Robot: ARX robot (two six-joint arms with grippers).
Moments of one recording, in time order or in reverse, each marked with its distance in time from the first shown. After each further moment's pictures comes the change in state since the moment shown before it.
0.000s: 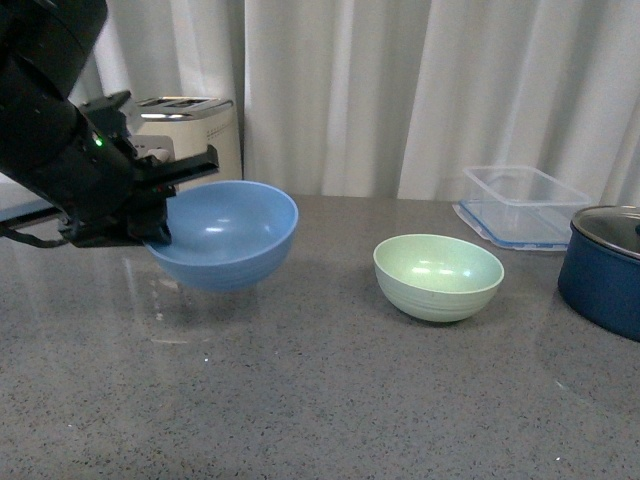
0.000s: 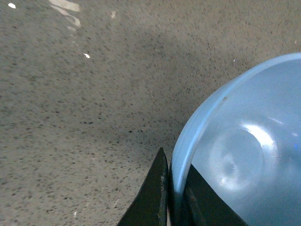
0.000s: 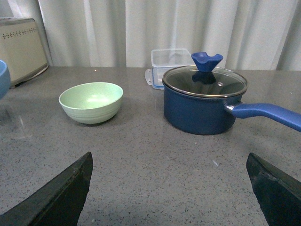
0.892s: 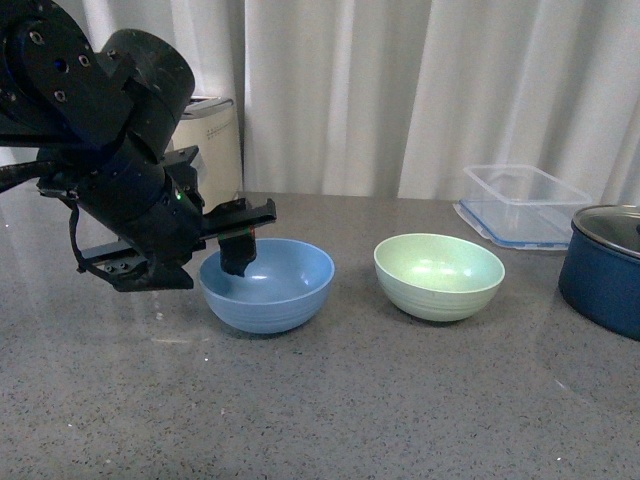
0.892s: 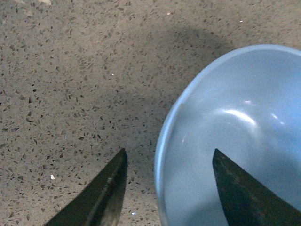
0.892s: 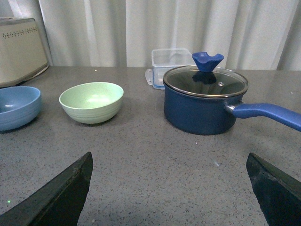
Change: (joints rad) left arm -0.079 0.165 0.107 -0.009 -0.006 0.000; right arm 0.000 0.000 0.000 0.000 0.000 0.000
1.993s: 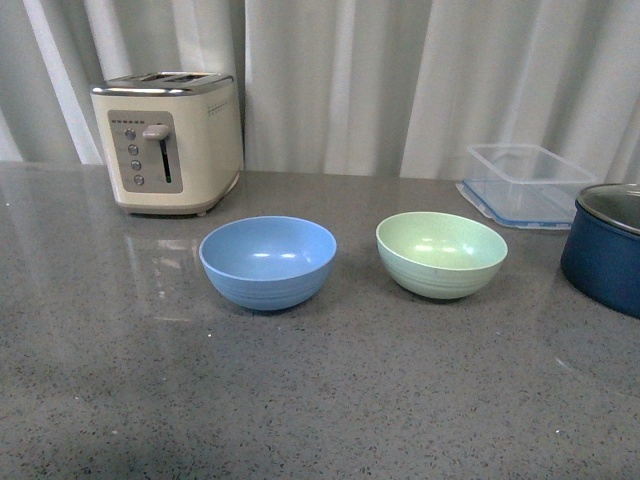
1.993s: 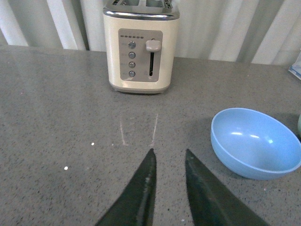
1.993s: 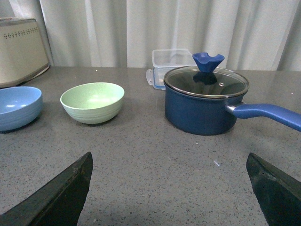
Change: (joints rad) left arm 0.138 -0.892 -1.061 0.882 -0.062 0.324; right arm 0.000 0.000 0.000 0.000 0.000 0.000
